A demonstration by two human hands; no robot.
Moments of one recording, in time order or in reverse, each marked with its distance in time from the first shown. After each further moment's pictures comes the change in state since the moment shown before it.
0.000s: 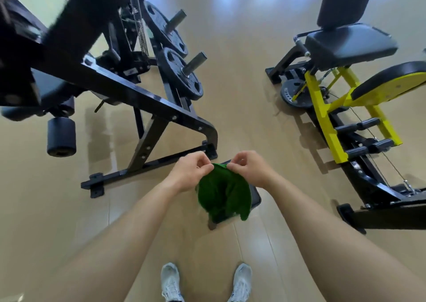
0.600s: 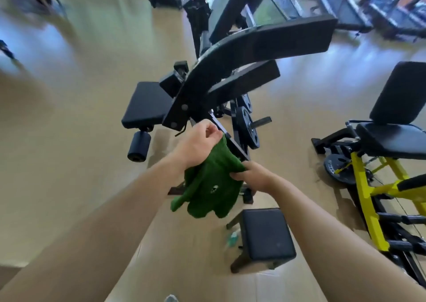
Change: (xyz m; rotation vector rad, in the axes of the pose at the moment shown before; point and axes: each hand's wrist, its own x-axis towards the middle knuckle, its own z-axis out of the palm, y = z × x) left_hand -0.201 0.037 -0.261 -0.179 0.508 0.095; right_hand -0.079 -0.266 0.068 -0.181 -0.300 -0.203
